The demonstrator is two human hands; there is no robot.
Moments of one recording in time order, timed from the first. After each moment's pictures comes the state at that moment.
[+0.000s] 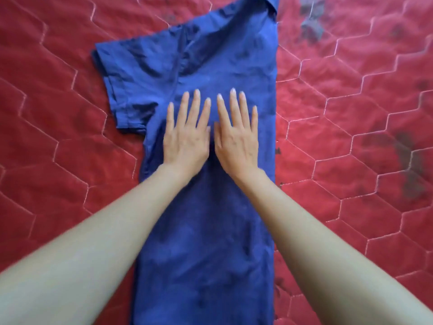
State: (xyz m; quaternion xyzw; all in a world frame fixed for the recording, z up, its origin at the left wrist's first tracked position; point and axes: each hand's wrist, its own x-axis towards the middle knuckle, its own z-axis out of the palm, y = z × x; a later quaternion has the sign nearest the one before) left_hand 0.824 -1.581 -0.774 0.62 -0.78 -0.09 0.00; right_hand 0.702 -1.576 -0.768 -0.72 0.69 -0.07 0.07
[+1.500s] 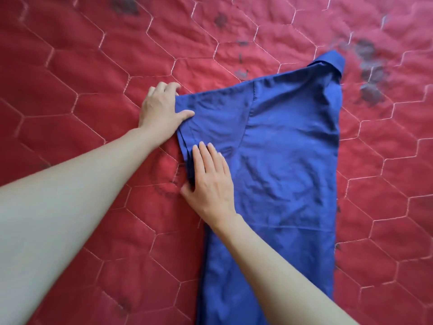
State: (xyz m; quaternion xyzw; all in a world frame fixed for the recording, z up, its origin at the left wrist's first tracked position) left_hand 1.014 -1.736 -0.762 0.70 -0.68 -0.20 0.11; right_hand 0.883 -1.598 -0.757 -0.76 0.62 -0.08 0.17
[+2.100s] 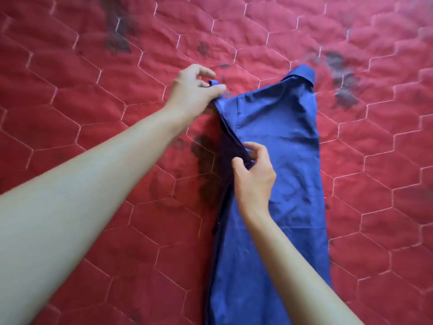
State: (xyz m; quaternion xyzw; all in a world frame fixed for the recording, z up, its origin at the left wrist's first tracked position) left_hand 0.943 -1.767 -0.662 0.60 -0.48 -0.55 0.34; right_hand 0.831 -1.627 -0.697 -0.38 0.78 -0.39 0.32
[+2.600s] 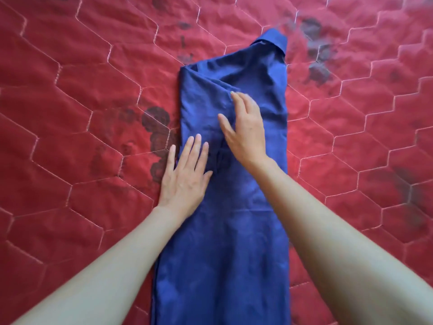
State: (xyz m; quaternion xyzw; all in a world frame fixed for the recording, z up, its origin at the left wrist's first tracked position) left_hand 0.872 -1.585 -0.790 0.58 -0.81 -0.10 -0.01; right_hand 0.725 -1.676 -0.744 -0.66 0.70 -0.18 0.20
